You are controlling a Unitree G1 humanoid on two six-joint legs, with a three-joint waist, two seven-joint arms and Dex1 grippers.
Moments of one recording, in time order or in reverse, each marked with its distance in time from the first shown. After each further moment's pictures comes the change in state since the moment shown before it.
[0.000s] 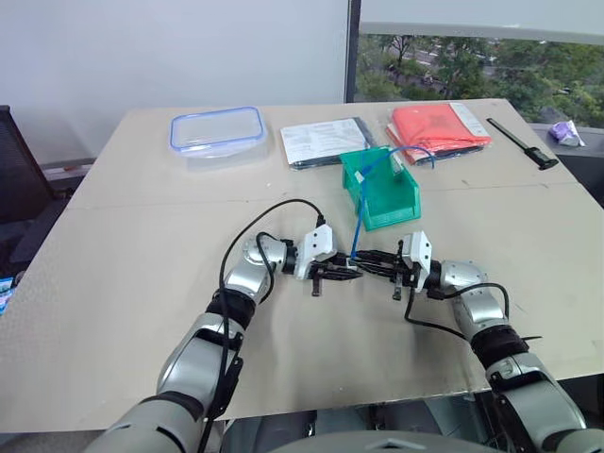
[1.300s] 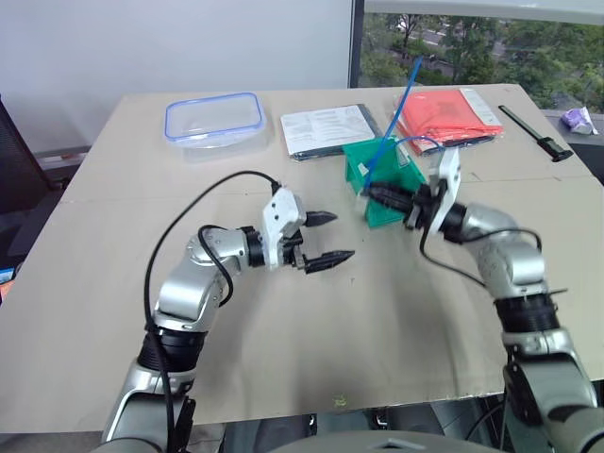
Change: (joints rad) left arm 0.265 0.209 0.186 -1.038 -0.258 0.791 0.357; right arm -0.218 -0.081 -0.191 -0.411 0.171 0.677 -0.291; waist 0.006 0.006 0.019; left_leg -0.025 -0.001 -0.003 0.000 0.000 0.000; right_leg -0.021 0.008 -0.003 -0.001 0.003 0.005
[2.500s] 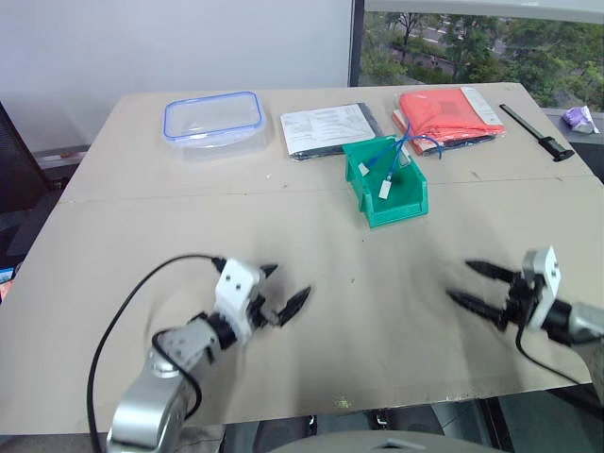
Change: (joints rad) left arm 0.677 -0.020 0.087 -0.301 0.053 -0.090 0.412; right arm 0.783 -0.297 -0.249 -0.234 0.048 -0.039 0.153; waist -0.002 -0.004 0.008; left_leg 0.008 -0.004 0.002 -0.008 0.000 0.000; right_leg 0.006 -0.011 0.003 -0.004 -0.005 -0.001
